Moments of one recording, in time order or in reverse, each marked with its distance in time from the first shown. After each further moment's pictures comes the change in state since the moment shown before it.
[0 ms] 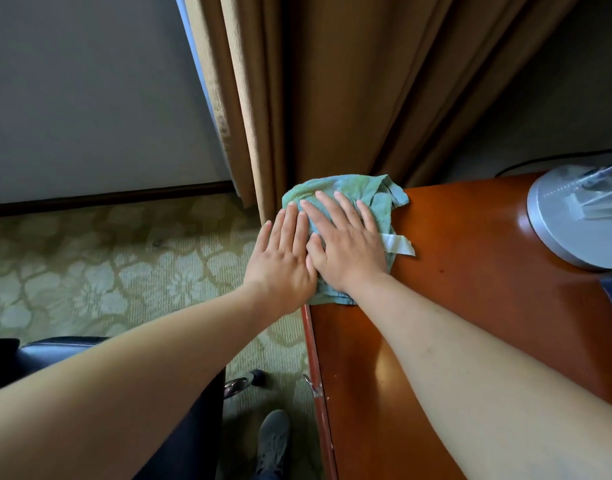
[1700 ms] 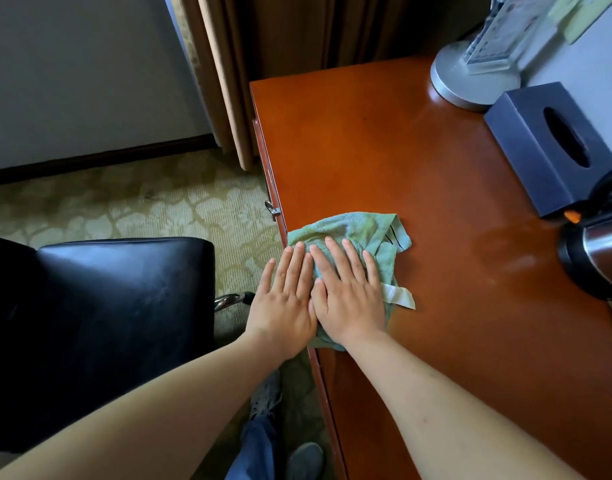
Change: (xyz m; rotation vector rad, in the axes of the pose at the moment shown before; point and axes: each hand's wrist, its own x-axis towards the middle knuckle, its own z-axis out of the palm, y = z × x) left_hand -0.332 0.132 0.115 0.104 0.001 0.164; right_hand -0.402 -0.038 0.008 0.048 -0.031 0.180
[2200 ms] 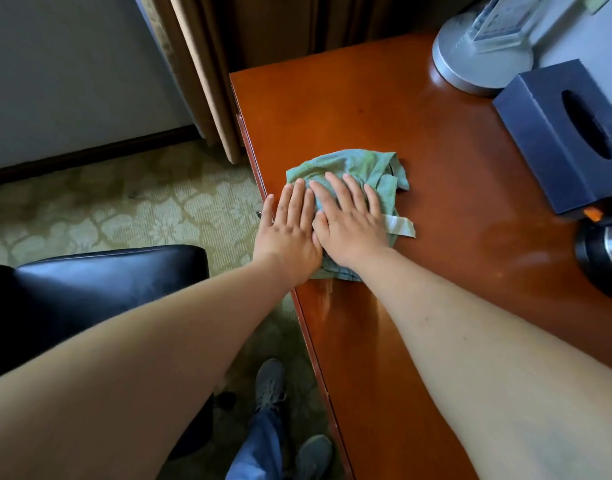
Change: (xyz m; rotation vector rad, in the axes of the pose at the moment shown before) left_hand 0.134 -0.030 -0.040 0.065 -0.043 -0.045; right_hand 0.143 0.027 -0.017 -0.017 -0.108 0.051
